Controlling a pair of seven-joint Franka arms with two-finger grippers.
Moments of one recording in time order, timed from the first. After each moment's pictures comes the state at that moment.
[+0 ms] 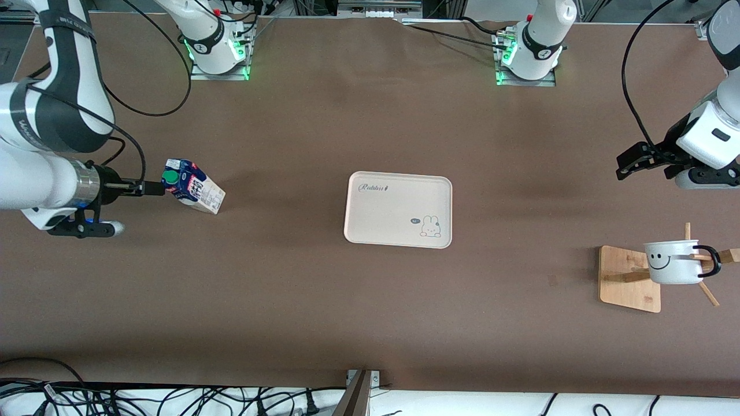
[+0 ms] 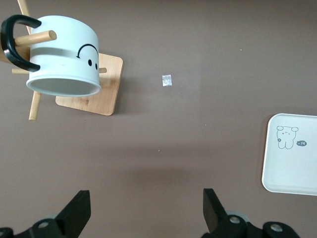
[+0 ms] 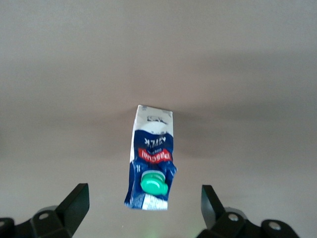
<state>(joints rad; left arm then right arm) -0.03 0.02 0.03 -1.75 0.01 1.82 -0.03 0.01 0.39 0.04 -1.50 0.02 1.59 0.08</state>
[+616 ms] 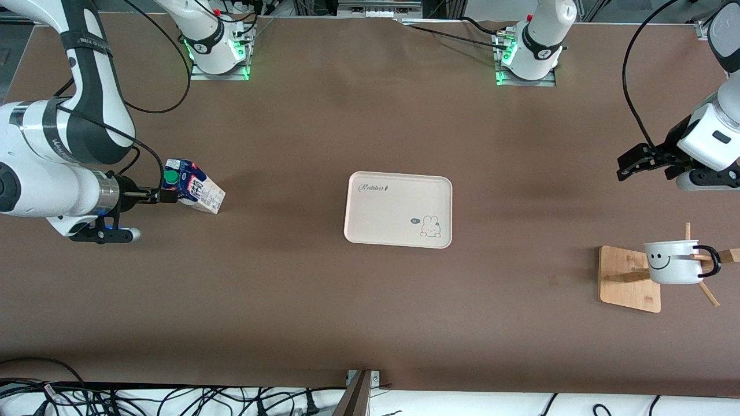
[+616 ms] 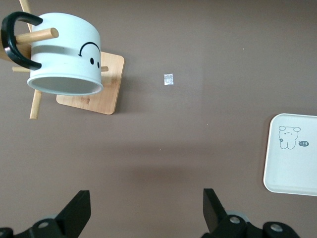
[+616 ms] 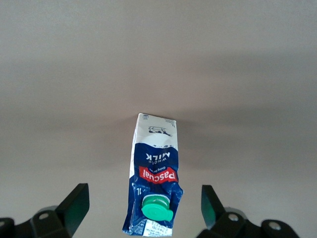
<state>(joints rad) -0.02 0.02 0.04 -1.75 0.01 1.82 -0.03 0.02 0.39 0.04 -1.56 0.02 1.66 0.08</state>
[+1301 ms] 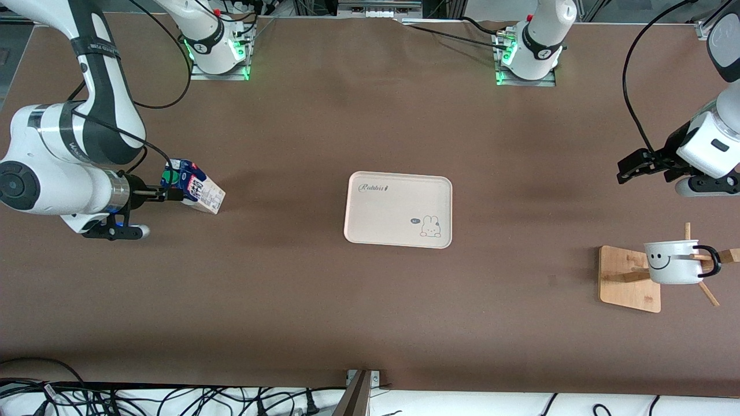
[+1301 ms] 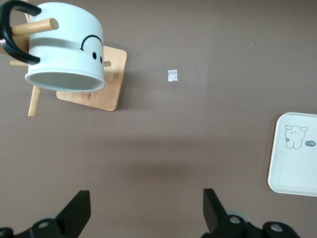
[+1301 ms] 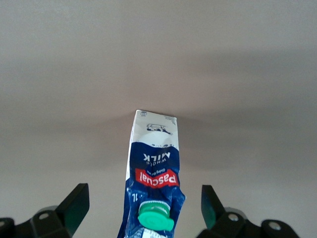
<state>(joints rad) -0.01 0.05 0.04 -1.75 0.01 1.82 -0.03 0.02 0.36 0.04 -1.67 0.02 1.73 0.08</state>
